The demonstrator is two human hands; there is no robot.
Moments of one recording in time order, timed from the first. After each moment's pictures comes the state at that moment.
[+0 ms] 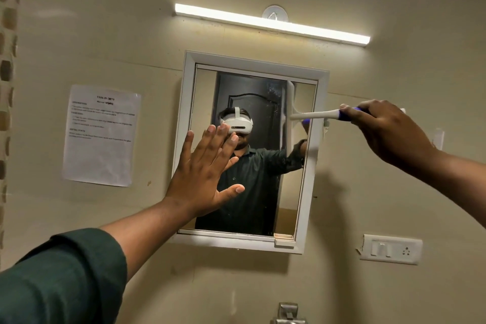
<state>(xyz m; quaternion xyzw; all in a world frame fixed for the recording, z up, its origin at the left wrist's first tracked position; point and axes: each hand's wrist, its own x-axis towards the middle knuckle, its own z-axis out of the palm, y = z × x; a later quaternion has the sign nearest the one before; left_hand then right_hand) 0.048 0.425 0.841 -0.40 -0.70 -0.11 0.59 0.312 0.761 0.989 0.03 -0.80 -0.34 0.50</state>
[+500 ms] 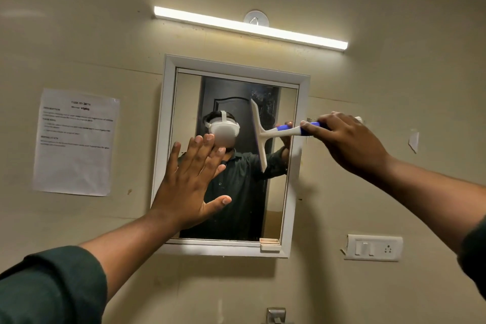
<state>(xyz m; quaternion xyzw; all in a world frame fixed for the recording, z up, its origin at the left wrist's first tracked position) 0.046 0.438 0.832 -0.41 -0.70 -0.10 0.58 0.289 0.742 0.972 0.03 -0.79 -0.38 0.48</state>
